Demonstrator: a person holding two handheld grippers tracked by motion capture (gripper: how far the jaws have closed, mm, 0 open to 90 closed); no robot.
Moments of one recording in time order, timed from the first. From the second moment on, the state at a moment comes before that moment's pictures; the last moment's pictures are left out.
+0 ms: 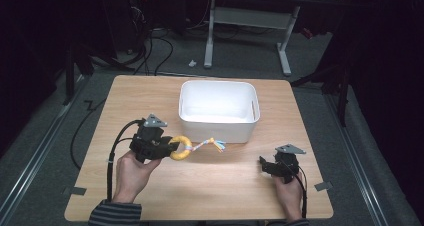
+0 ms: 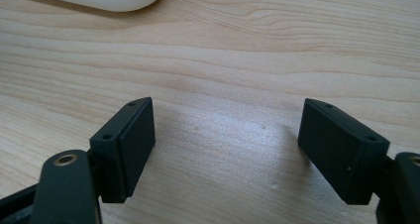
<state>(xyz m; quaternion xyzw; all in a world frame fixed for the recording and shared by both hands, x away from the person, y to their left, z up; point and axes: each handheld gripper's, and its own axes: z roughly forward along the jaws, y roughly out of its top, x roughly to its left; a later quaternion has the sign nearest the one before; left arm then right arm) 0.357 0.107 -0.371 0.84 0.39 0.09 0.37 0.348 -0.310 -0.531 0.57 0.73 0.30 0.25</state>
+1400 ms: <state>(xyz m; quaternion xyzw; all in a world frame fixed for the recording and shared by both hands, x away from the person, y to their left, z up) 0.418 0.041 -0.320 0.85 0.35 0.08 0.39 0.347 -0.310 -0.531 0.56 0.73 0.30 0.25</state>
